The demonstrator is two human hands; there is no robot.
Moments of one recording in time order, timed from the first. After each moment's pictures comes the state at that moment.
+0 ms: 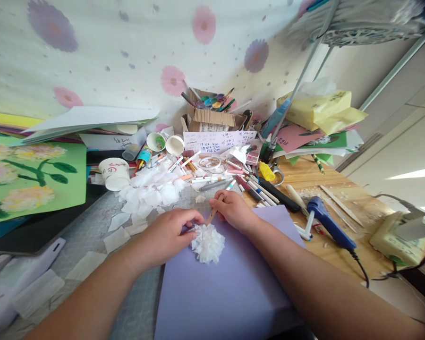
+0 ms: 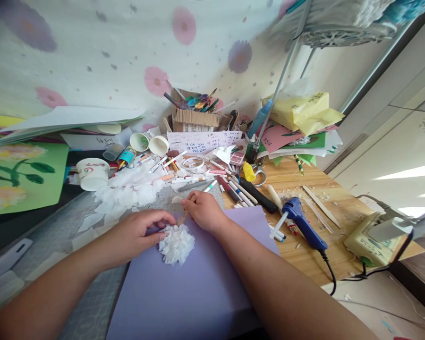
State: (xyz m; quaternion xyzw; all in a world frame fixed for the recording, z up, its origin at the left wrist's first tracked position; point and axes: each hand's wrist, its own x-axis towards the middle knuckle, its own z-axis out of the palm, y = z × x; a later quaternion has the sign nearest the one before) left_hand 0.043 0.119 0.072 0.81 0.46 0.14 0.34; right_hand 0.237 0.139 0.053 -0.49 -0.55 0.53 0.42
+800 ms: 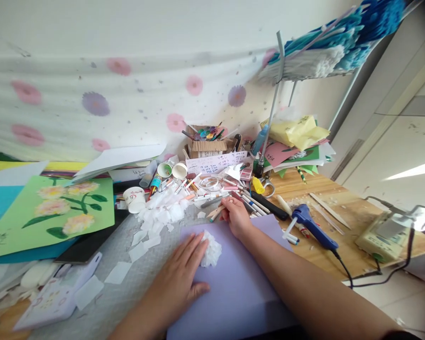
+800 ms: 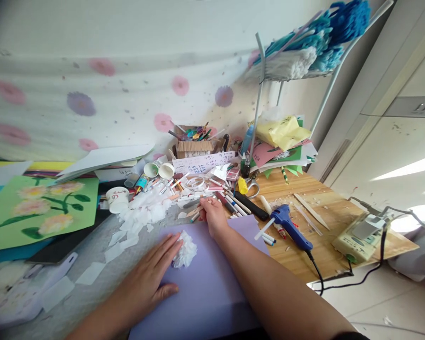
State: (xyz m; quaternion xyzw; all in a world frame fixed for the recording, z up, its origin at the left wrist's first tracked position) left_hand 0.040 0.049 0.050 0.90 0.42 0.07 0.05; right_hand 0.240 0.150 0.043 -0.39 -0.36 0.57 0.63
